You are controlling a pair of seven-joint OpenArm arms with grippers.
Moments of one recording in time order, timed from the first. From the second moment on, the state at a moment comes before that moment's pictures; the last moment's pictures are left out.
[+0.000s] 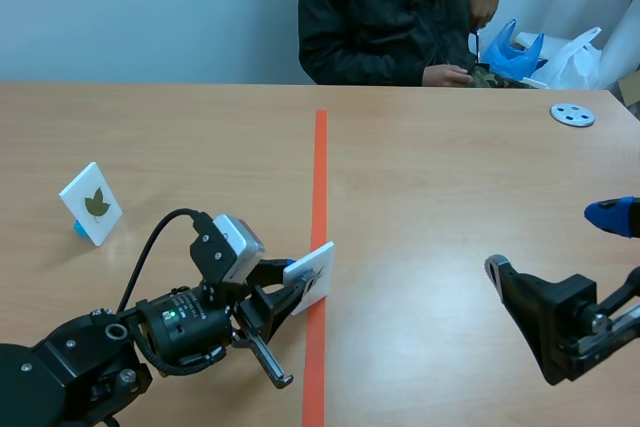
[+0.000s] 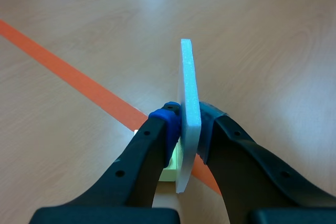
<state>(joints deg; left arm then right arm) -3.2 -16.9 33.6 55.6 1.3 -23.7 -34.1 -42.6 26.5 13.0 114.7 16.3 23.8 -3.6</state>
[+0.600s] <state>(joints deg) 20.0 -21.0 7.3 83.9 -17.5 -26.4 -23.5 -42.6 26.5 13.0 114.7 16.3 23.8 -3.6</state>
